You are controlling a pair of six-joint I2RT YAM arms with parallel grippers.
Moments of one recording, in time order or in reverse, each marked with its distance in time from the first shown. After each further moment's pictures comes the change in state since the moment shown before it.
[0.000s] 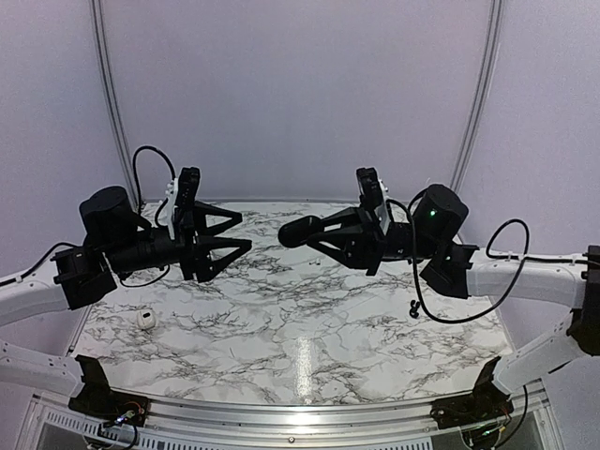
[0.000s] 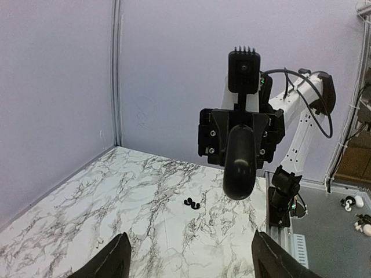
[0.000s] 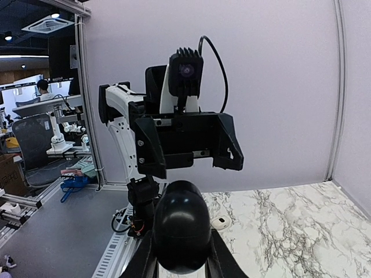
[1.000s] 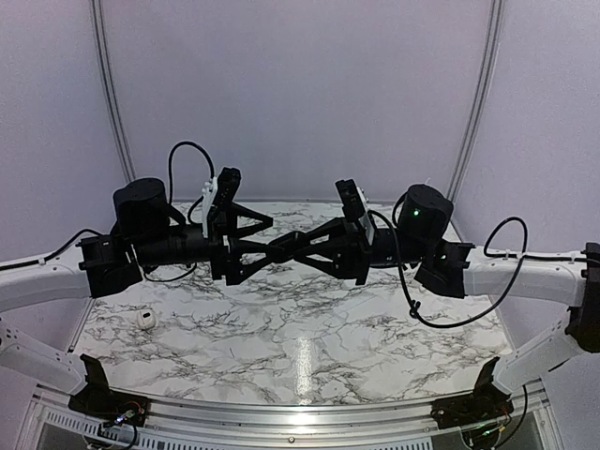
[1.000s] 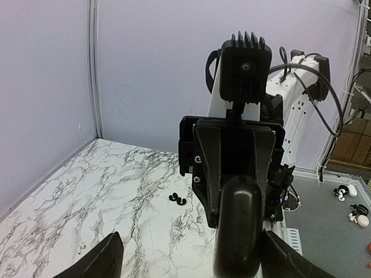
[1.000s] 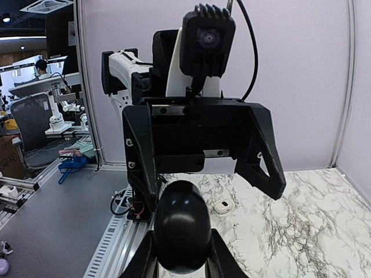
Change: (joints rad) left arm -0.071 0.182 0.125 -0.009 0.013 0.021; right arm 0.065 0.027 0.052 -0.172 0.034 -0.138
